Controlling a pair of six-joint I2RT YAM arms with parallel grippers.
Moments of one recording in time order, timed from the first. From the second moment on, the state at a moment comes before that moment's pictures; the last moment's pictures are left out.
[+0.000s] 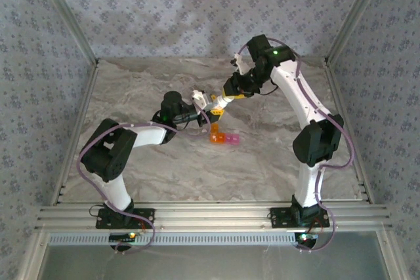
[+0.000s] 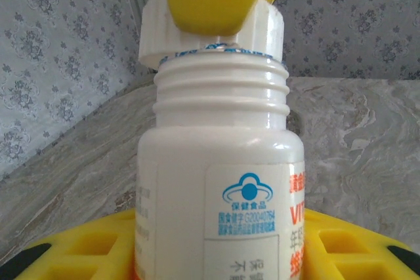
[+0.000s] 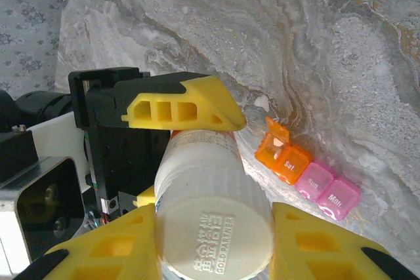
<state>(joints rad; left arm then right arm) -0.56 1.78 0.87 0.80 0.67 0.19 0.37 1.93 2.05 -1.32 -0.59 0.14</state>
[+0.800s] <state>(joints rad) -0.56 1.78 0.87 0.77 0.71 0.20 0.36 1.93 2.01 -1.34 -0.66 0.06</state>
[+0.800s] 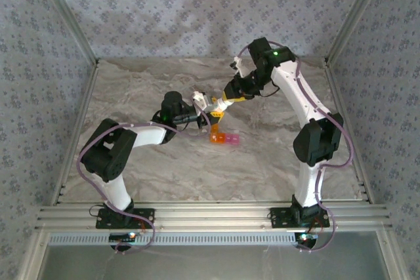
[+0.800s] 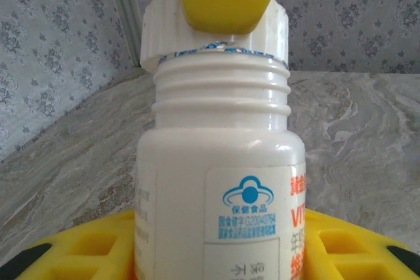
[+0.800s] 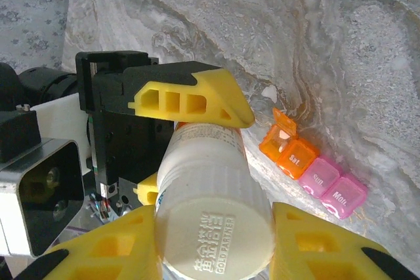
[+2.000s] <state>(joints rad) -0.56 1.70 0.87 0.70 0.76 0.22 0.35 1.88 1.95 -1.32 -0.77 0.04</state>
